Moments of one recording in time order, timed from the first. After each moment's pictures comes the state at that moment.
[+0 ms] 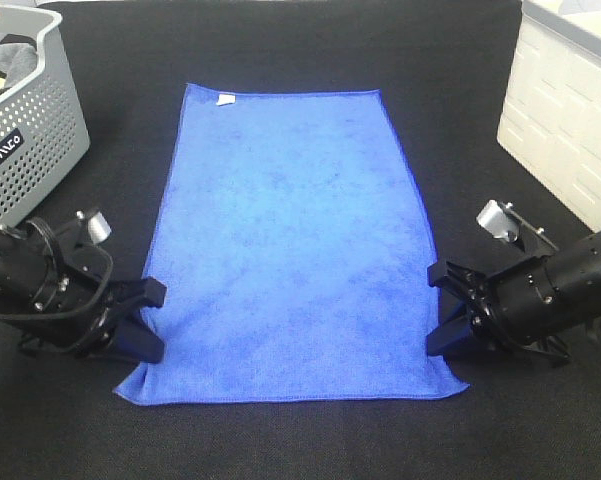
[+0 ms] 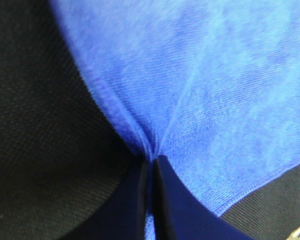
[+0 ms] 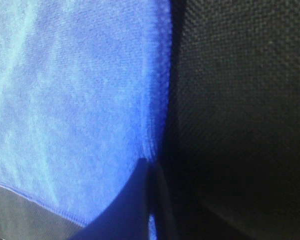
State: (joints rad) left arm -0.20 1.91 -0.72 -1.27 0.51 0.90; right arm 0.10 1.88 -0.63 1.30 0.52 -0.96
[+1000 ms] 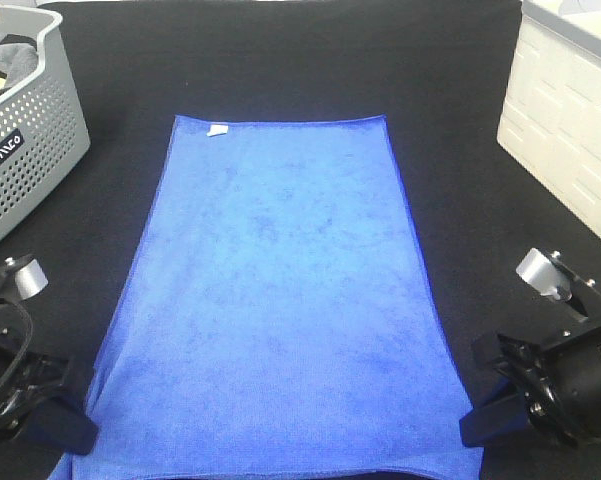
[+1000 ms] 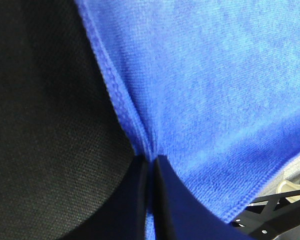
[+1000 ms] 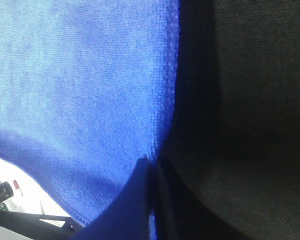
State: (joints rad) left arm -0.20 1.59 -0.45 -1.00 0.58 0.67; right arm 0.10 1.56 -0.35 1.14 0.61 -0.84
